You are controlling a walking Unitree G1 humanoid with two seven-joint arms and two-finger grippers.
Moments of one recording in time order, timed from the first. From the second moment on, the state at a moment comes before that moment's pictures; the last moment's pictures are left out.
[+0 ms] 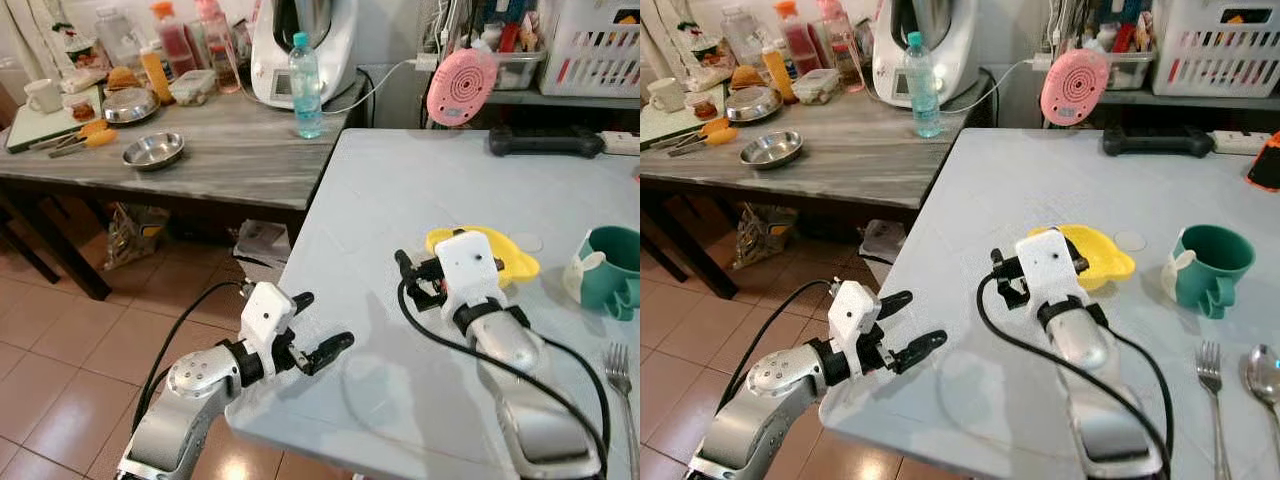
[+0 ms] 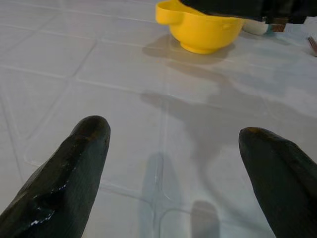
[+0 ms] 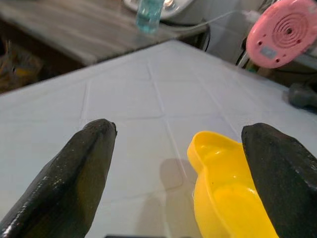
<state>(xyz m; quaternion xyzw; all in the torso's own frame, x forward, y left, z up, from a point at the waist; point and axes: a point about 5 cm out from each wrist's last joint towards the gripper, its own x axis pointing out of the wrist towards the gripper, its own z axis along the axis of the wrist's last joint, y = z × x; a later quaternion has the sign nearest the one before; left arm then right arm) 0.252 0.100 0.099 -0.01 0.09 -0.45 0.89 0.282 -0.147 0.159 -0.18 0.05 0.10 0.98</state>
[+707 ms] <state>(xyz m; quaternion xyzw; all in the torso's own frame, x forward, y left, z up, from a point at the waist) 0.252 0.091 0.105 -0.01 0.09 -0.49 0.87 0.279 -0.194 0.150 -0.24 0.17 0.09 0.95</state>
